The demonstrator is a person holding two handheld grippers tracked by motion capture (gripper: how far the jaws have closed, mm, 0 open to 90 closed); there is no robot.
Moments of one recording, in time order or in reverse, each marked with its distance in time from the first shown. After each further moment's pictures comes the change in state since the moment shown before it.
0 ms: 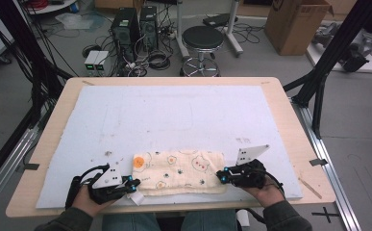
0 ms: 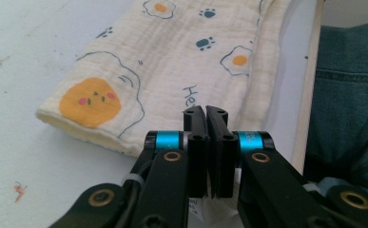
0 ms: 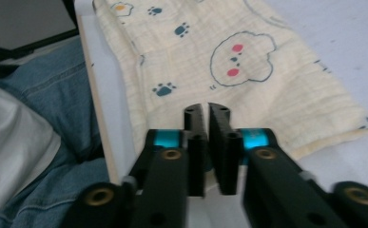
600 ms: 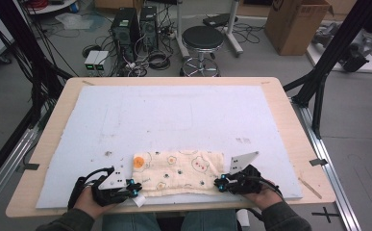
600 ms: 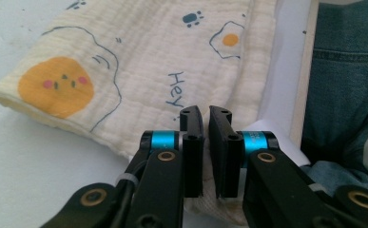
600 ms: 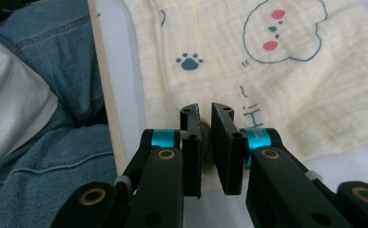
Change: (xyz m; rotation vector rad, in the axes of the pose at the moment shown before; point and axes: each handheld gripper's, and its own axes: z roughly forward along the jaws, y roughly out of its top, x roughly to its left) left arm -0.002 -0.005 0.008 0.054 -0.027 0.012; right arm 0.009 -0.004 0.013 0.100 0.016 -0.097
